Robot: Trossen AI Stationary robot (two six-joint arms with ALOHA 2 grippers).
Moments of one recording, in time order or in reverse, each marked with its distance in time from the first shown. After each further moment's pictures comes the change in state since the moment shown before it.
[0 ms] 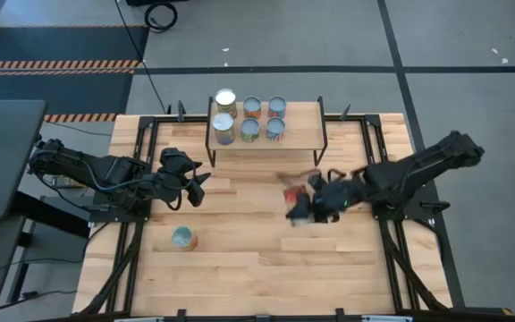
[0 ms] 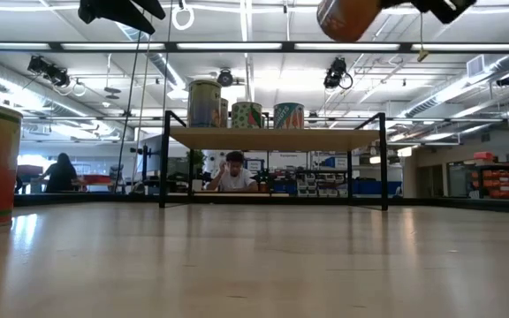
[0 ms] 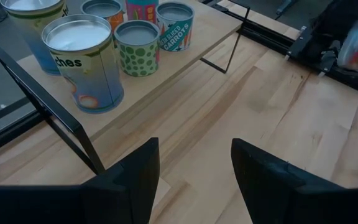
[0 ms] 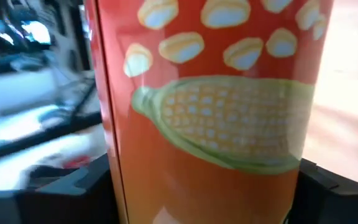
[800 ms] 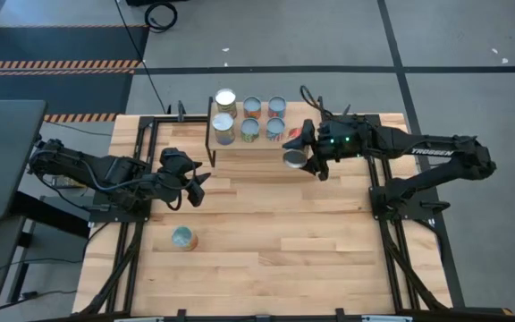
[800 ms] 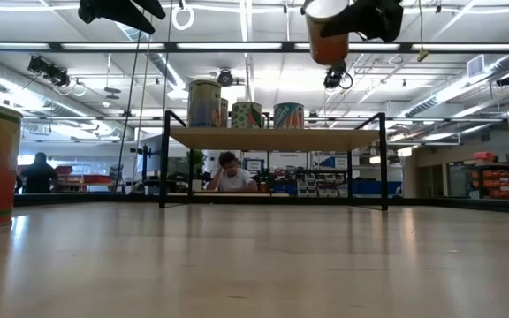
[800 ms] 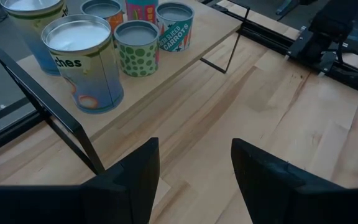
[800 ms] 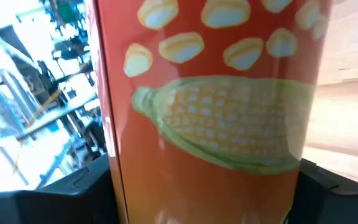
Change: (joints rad) left arm 0.000 0.000 0.000 0.001 0.000 0.001; right arm -0.469 -0.098 0.000 0.125 -0.093 0.172
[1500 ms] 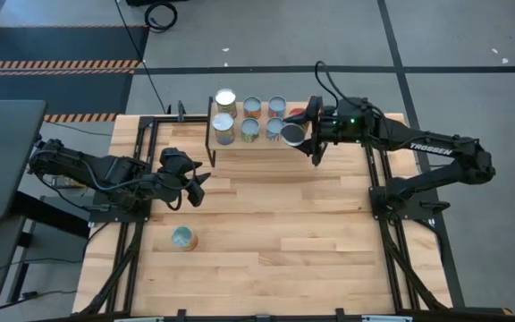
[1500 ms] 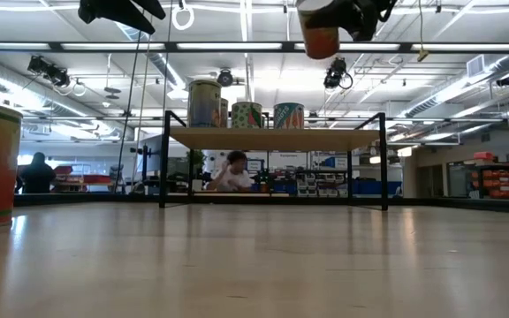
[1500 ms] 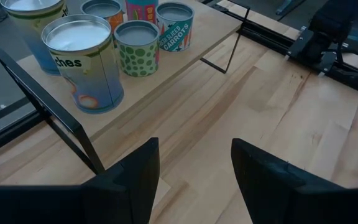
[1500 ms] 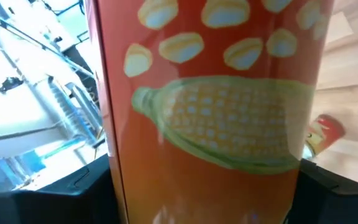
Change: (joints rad) left arm 0.000 0.000 0.000 0.000 0.000 0.000; right arm -0.156 -0.002 0.000 0.186 -0.075 0.106
